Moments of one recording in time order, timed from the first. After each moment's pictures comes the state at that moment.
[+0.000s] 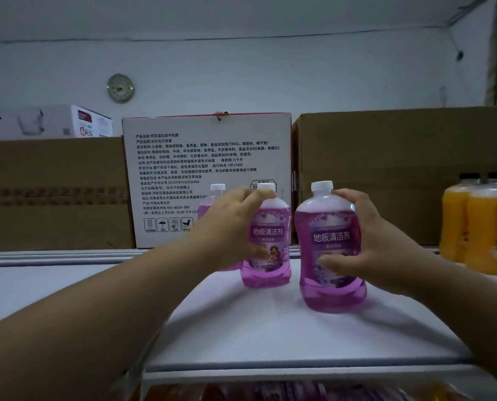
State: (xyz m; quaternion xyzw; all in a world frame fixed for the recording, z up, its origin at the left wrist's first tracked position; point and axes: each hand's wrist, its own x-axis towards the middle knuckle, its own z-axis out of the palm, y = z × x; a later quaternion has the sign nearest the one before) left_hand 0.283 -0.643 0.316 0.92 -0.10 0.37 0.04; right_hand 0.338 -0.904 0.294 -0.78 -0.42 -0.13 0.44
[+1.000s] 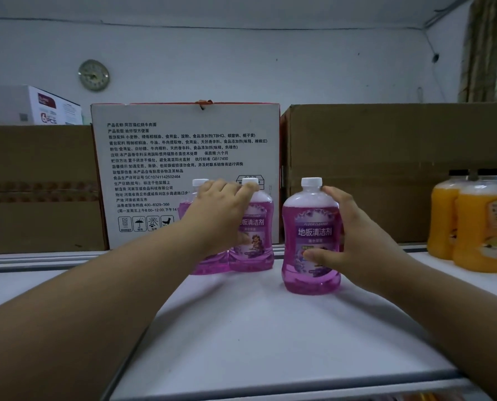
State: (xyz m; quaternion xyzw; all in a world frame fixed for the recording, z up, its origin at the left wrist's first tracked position) left_hand 0.339 -0.627 0.322 0.91 -0.07 0.38 -0.14; right_hand 0.374 -0.888 0.281 -0.82 -0.36 -0.24 0.38
